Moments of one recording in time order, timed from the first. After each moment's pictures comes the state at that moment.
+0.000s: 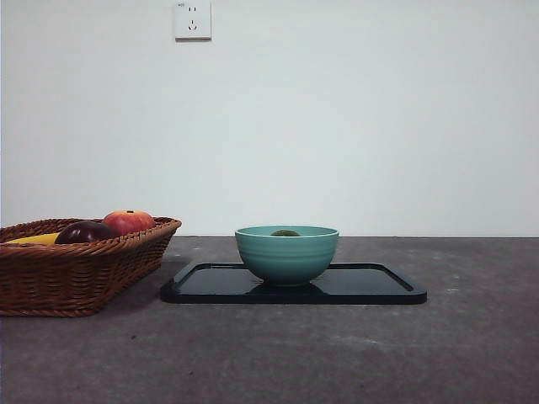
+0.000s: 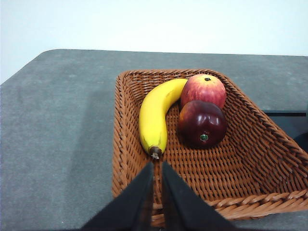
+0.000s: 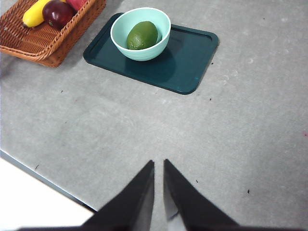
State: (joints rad) left arm -0.01 0.01 0.03 -0.18 0.08 -0.02; right arm 0.72 0.43 0.94 -1.16 0.10 0.31
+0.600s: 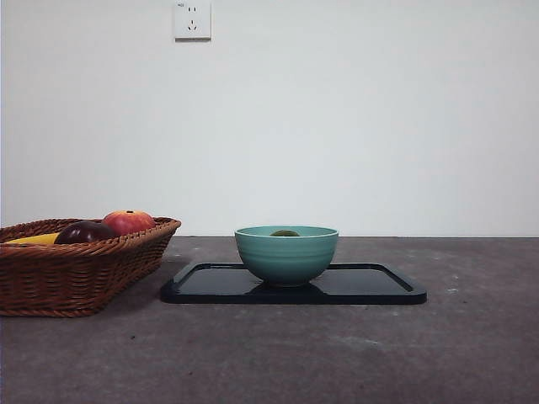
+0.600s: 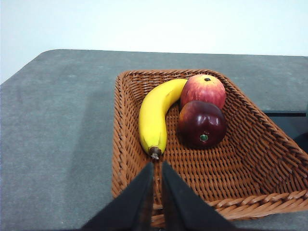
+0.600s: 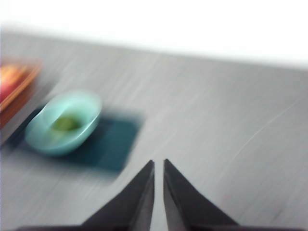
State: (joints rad) left arm -0.01 0.01 0.03 -0.18 0.08 -0.02; right arm 0.40 0.32 0.79 -0.76 0.21 0.08
